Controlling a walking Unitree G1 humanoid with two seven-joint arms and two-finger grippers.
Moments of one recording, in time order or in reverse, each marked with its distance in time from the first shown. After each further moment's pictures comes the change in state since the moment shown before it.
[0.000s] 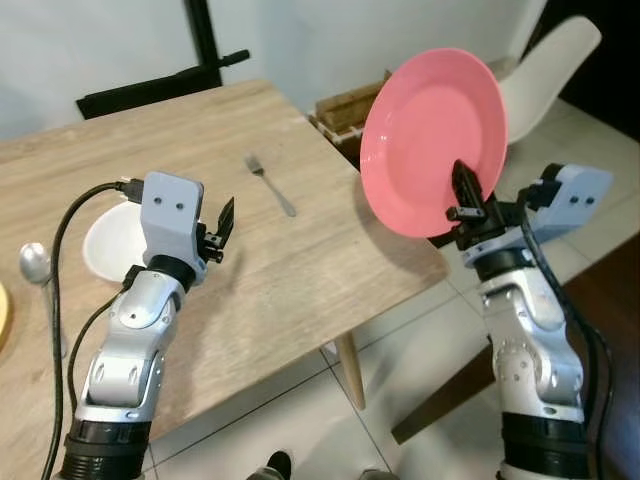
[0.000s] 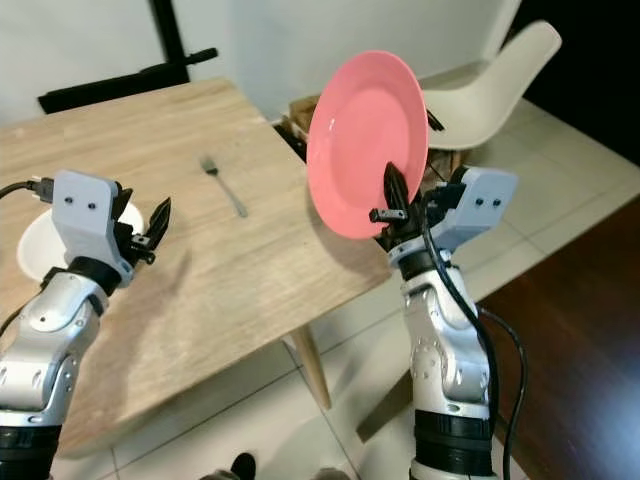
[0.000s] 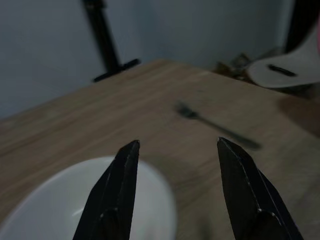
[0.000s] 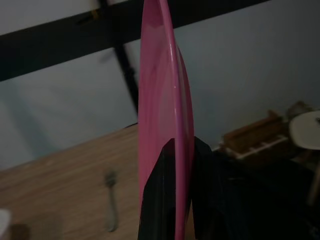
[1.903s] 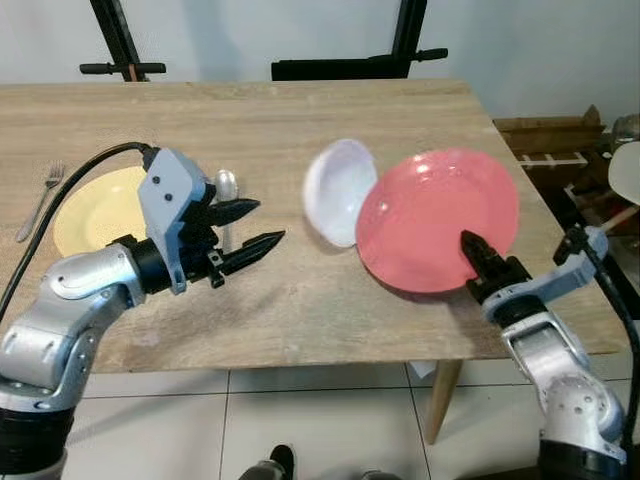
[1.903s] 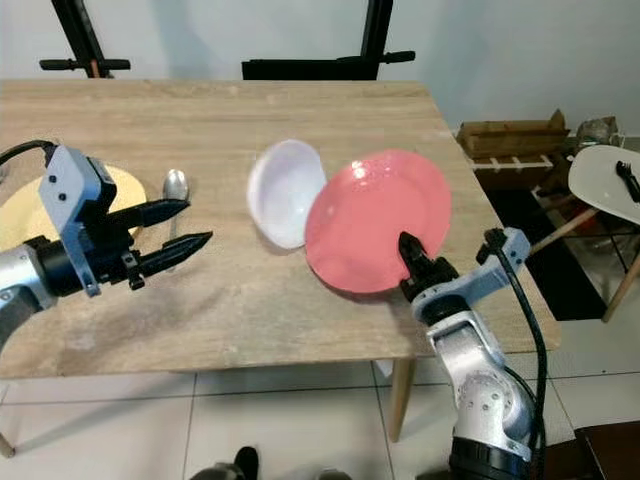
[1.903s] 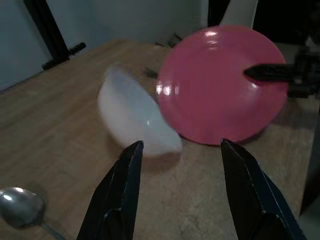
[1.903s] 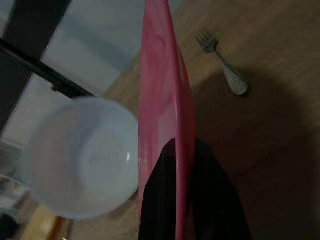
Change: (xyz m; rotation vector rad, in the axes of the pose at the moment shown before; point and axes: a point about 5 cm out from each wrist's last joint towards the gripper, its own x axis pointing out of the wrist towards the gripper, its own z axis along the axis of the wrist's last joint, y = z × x) left arm -0.017 0.004 0.053 0.026 0.012 -0.766; right arm -0.056 -0.053 -0.035 0.559 0.278 -0.241
